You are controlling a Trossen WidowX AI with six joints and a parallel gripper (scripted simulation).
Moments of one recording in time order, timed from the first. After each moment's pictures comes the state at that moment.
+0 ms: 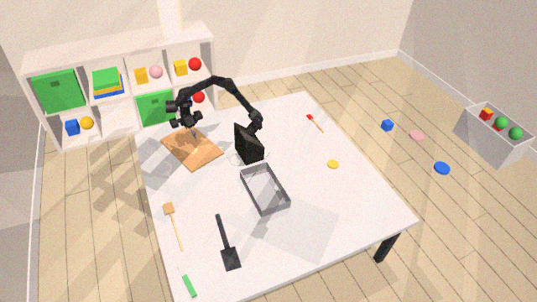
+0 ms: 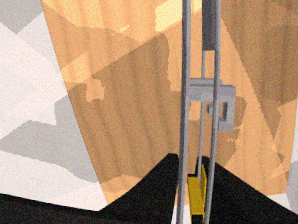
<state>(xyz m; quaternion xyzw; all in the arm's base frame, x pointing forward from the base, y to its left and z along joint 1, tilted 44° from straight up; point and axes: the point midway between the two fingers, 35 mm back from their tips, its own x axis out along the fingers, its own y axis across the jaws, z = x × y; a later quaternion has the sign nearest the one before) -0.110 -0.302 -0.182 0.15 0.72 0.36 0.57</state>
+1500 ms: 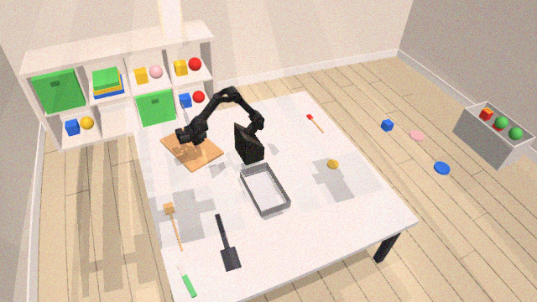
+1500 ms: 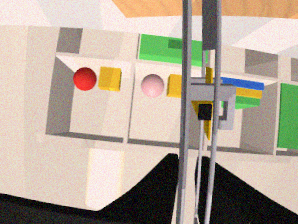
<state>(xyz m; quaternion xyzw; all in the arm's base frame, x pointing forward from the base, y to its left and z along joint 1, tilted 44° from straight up) -0.075 -0.292 -0.179 -0.06 0.92 0.38 0.13</state>
